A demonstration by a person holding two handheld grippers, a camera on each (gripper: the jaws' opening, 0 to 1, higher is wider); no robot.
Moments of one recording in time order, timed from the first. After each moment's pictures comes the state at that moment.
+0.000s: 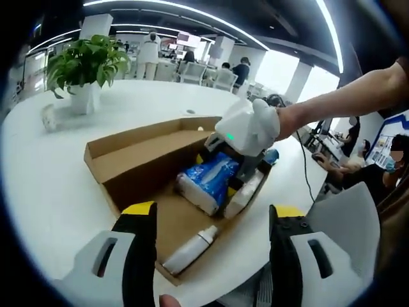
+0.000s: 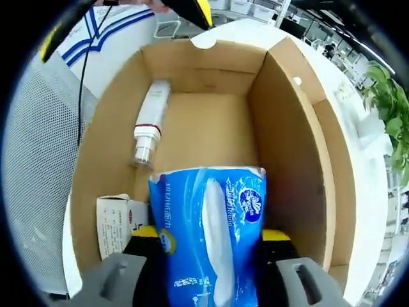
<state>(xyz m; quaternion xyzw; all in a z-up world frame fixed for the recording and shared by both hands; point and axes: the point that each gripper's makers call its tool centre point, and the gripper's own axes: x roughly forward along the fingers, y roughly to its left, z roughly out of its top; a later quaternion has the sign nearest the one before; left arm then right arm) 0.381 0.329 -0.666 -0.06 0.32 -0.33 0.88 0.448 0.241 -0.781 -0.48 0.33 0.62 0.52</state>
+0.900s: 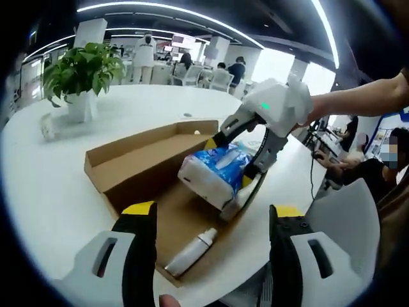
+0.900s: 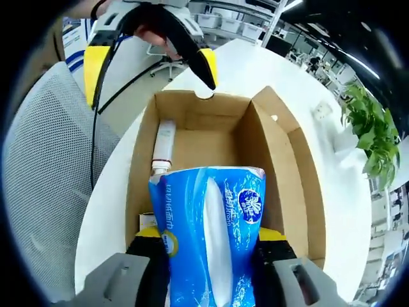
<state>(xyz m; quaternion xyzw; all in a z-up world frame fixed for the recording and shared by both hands) 0.381 0.325 -0.654 -0.04 0.31 -0.34 0.88 0.434 0.247 -0.716 -0.46 0.28 0.61 0.58</state>
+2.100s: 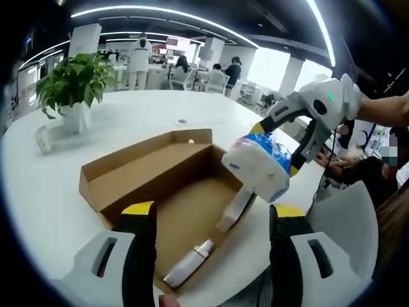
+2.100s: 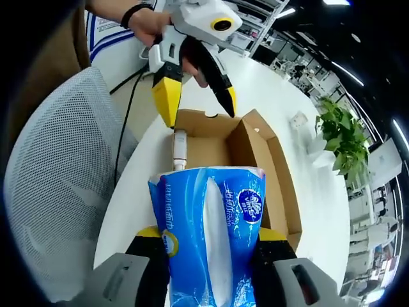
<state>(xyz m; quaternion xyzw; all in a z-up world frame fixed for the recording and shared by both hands) 0.390 0.309 -0.636 -0.03 0.30 -0.35 0.88 0.394 0.183 -0.651 -0.47 0.25 0.57 0.62</state>
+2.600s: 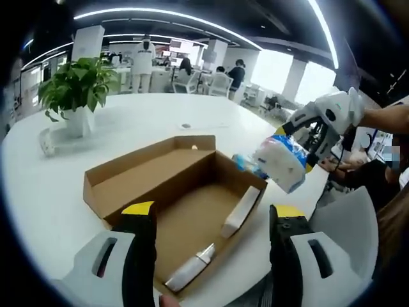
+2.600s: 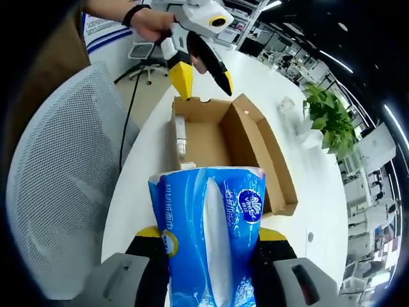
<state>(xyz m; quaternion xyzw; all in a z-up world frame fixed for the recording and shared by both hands) 0.395 0.309 -0.626 -0.03 0.30 -0.34 0.89 0.386 0.121 -0.643 -0.46 0.27 0.53 0.66</state>
